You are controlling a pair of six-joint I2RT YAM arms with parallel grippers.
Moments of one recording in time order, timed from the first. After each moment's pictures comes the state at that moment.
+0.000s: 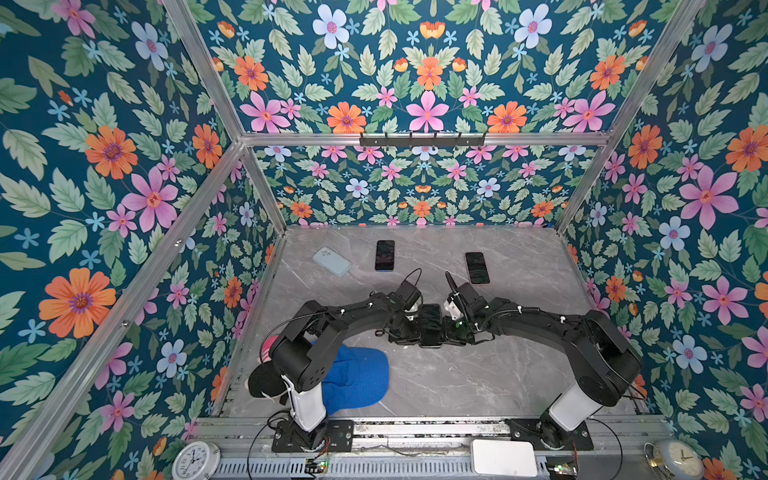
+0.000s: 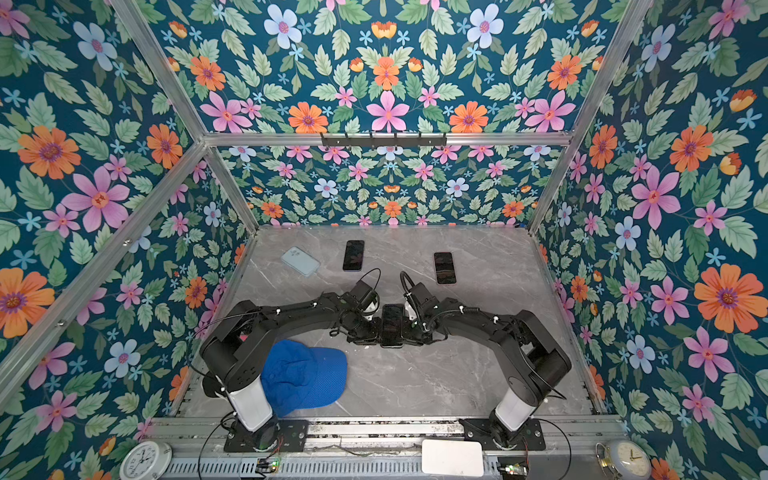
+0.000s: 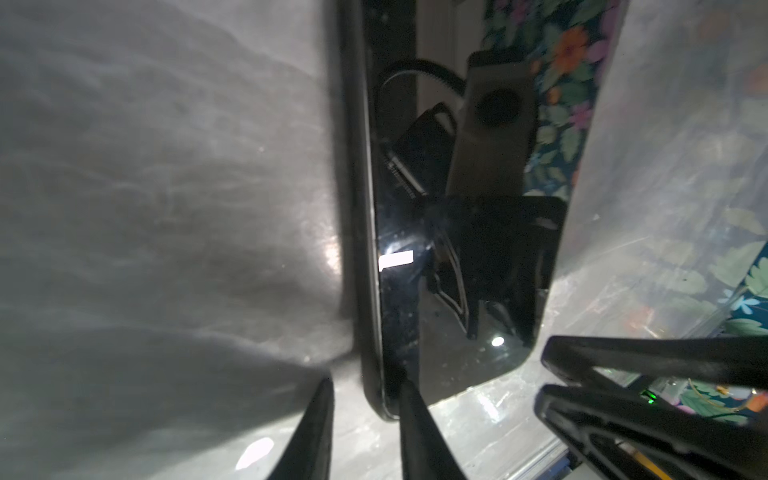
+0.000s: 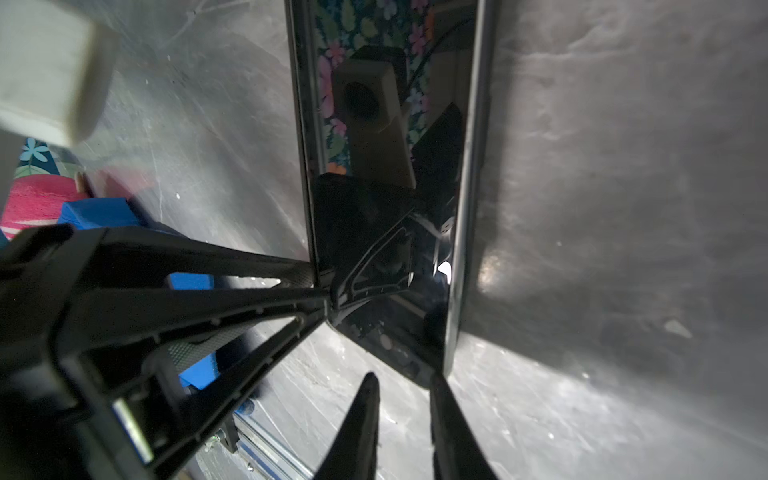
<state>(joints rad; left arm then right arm) -0.74 1.79 1.04 -0.49 0.36 -0.68 0.65 1.65 0.92 -0.41 -0.38 0.74</state>
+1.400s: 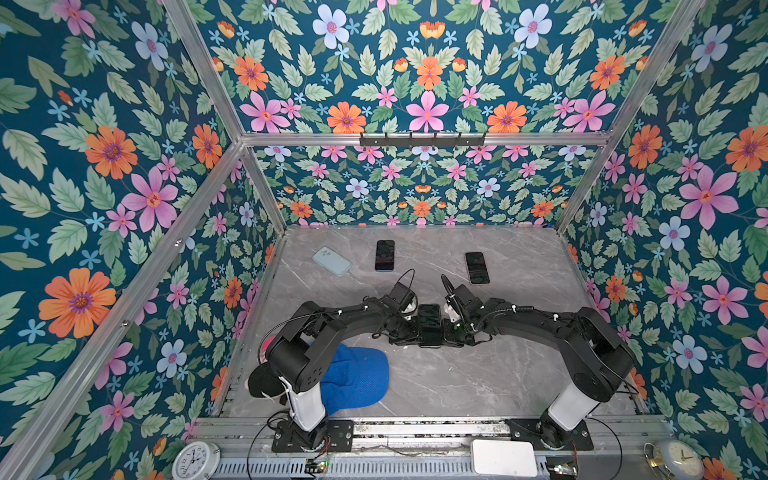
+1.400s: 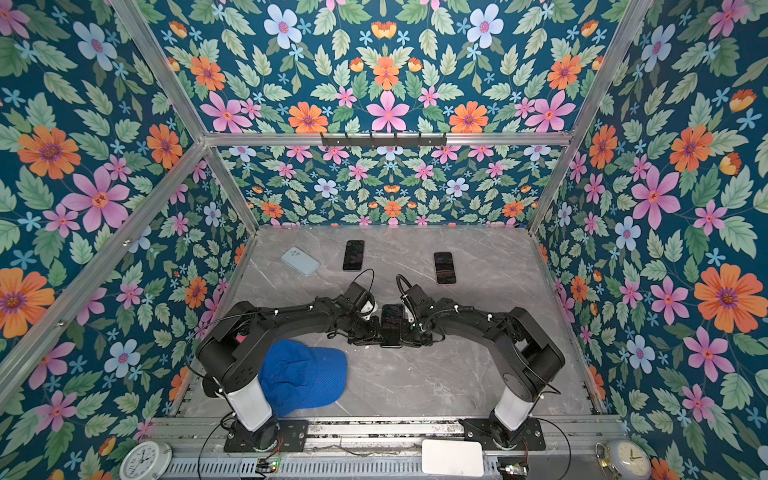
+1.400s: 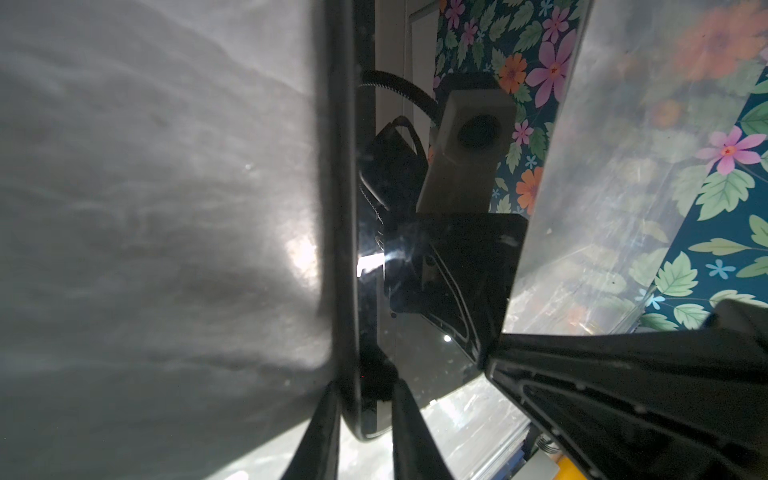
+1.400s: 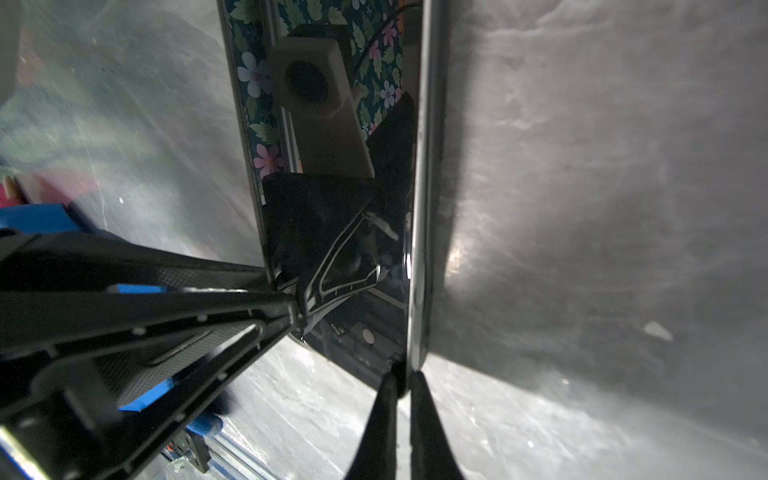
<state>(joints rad) -0.72 1.78 0.96 -0.33 0.45 -0.73 0.67 1.69 0.94 -0.44 -0.33 0.74</state>
